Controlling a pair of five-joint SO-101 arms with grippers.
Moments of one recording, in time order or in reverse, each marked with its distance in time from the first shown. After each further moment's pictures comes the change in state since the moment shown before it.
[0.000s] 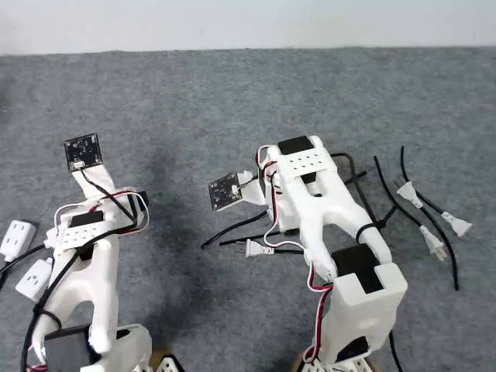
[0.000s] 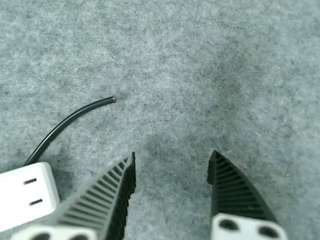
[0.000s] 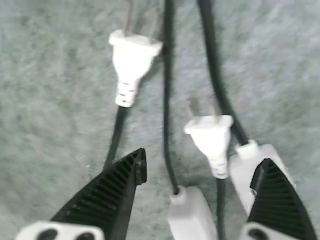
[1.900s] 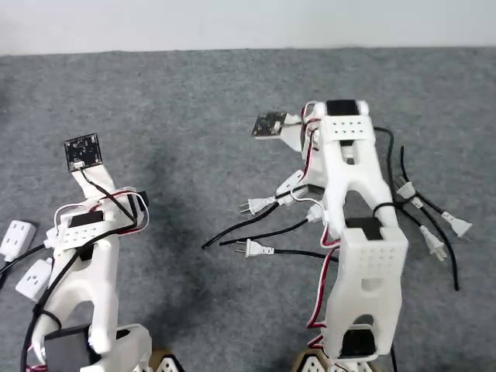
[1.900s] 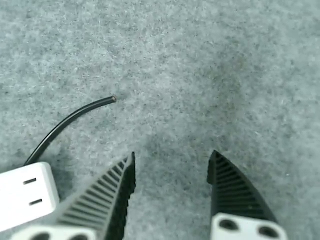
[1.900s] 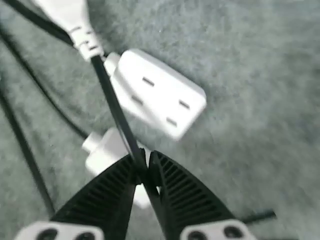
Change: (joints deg) left arm 0.0 0.0 0.0 0.0 0.0; right arm 14.1 17.6 -34.2 10.4 -14.3
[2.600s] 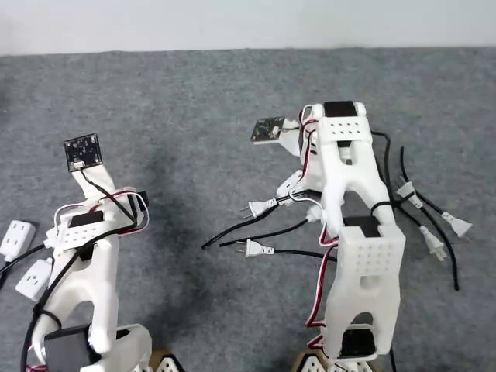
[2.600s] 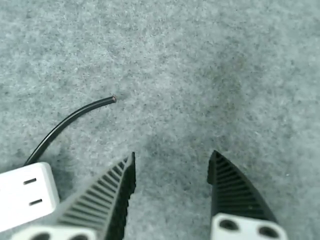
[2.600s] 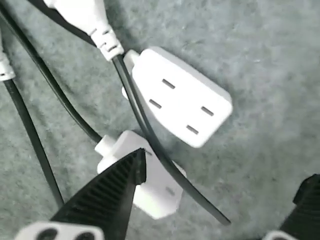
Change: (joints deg) left arm 0.0 0.0 0.0 0.0 0.0; right arm -0.6 5.2 0.0 1.3 -0.1
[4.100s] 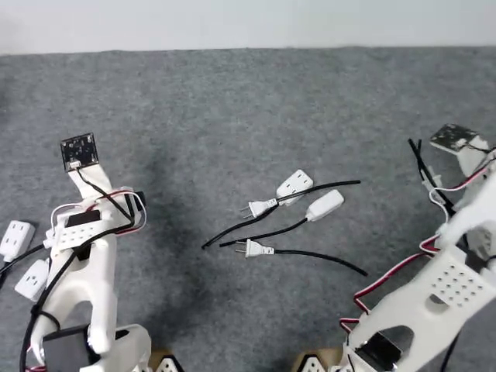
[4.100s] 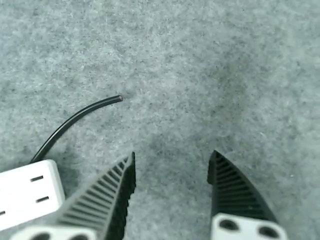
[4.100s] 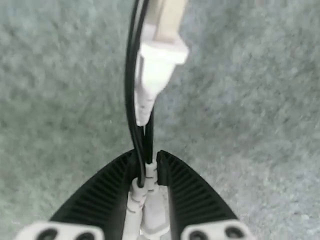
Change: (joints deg) left arm -0.8 0.0 -0.7 1.1 0.0; right arm 43.8 -1.8 -5.7 -2.6 10.2
